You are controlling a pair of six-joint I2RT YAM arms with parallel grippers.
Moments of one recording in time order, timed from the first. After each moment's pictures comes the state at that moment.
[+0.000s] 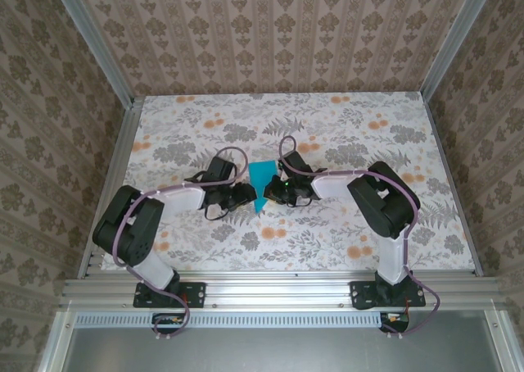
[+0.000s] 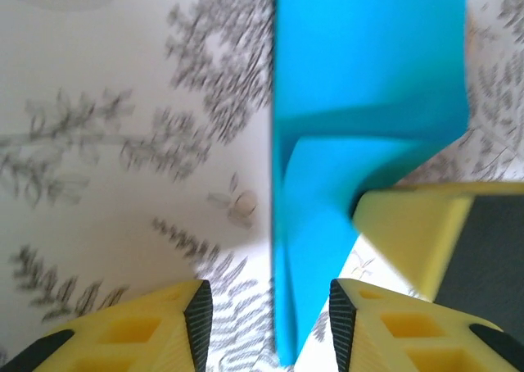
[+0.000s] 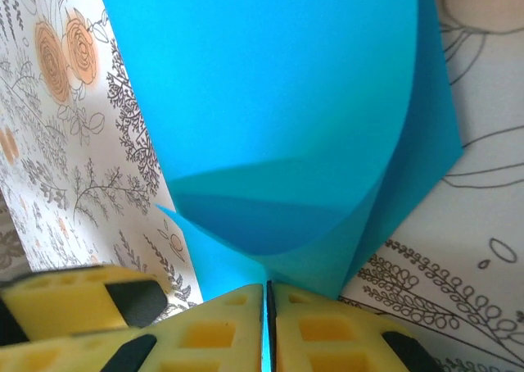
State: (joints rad) left arm -0.56 1.60 0.72 -0.12 0.37 -0.82; right arm 0.61 1.95 1.04 -0.01 -0.39 0.99
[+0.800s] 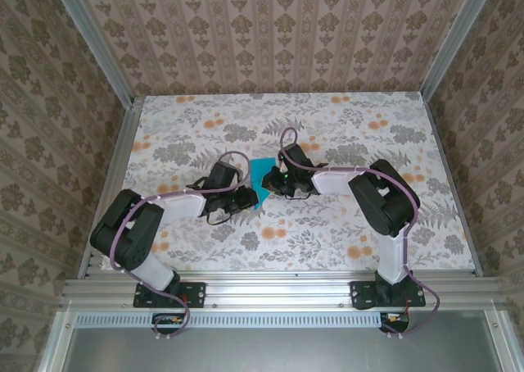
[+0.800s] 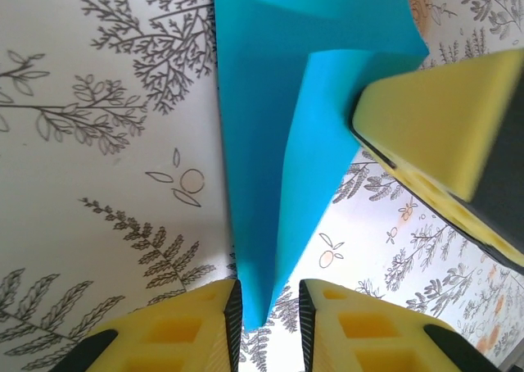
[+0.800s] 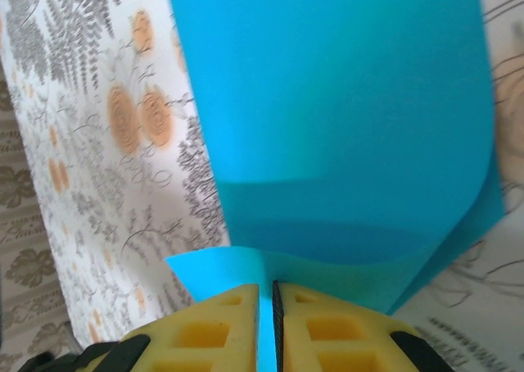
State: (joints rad) left arm -0.61 1.58 0.68 -0.02 0.37 -0.84; right arm 0.58 1.96 1.09 0.01 -0.37 0.97
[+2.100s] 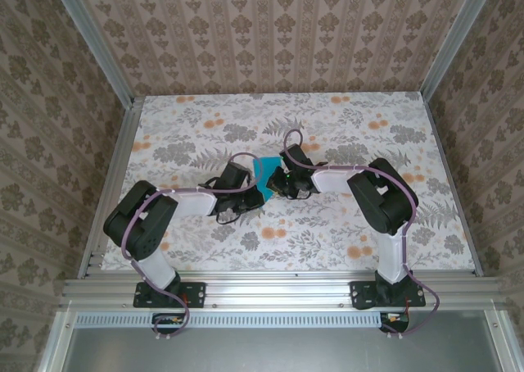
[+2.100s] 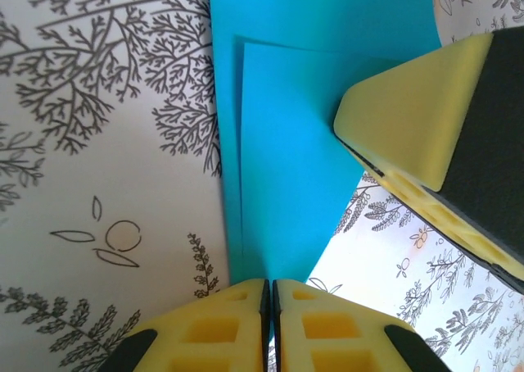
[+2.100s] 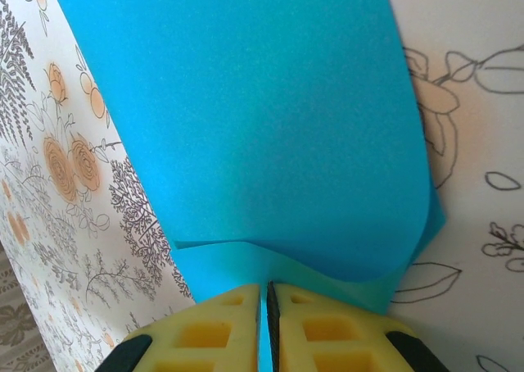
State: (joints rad) left arm -0.67 1.69 0.73 0.03 0.29 -0.84; right arm 0.57 1.98 1.11 -0.06 -0.30 1.06
